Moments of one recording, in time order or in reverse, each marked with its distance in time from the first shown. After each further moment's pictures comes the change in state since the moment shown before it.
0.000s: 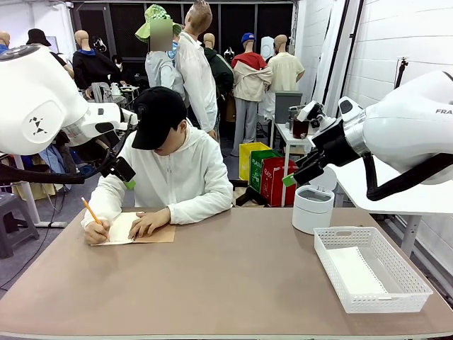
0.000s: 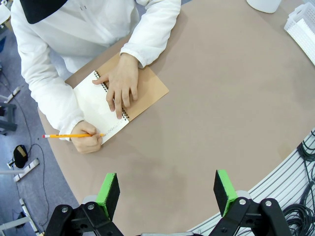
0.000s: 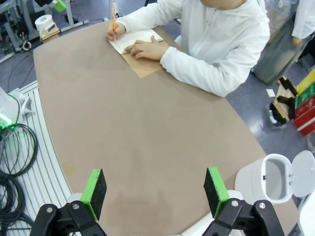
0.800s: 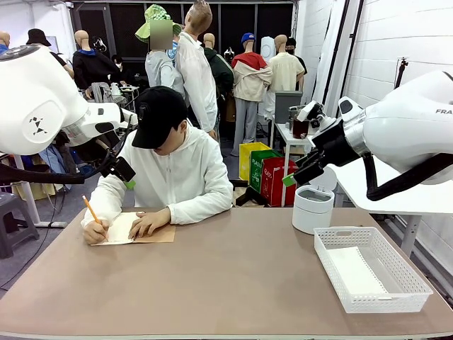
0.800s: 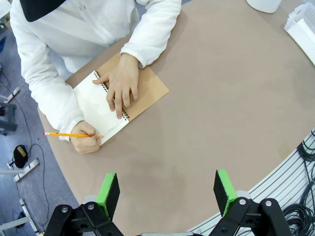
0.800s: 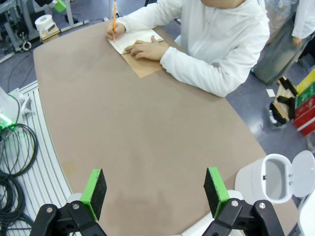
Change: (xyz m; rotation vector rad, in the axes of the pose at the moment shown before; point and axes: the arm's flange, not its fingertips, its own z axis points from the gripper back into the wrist) left arm 0.000 0.000 0.000 0.000 0.000 0.000; right arm 0.000 0.000 0.000 0.000 0.000 0.000
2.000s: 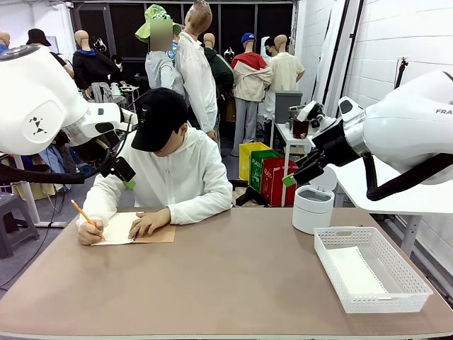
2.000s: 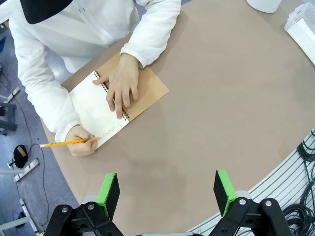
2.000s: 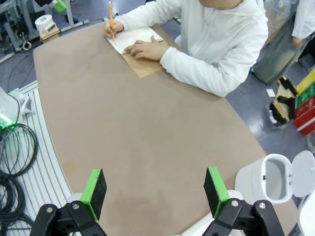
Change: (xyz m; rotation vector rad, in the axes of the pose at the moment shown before) left arm 0.000 0.000 0.000 0.000 0.000 0.000; right arm 0.000 0.000 0.000 0.000 0.000 0.000
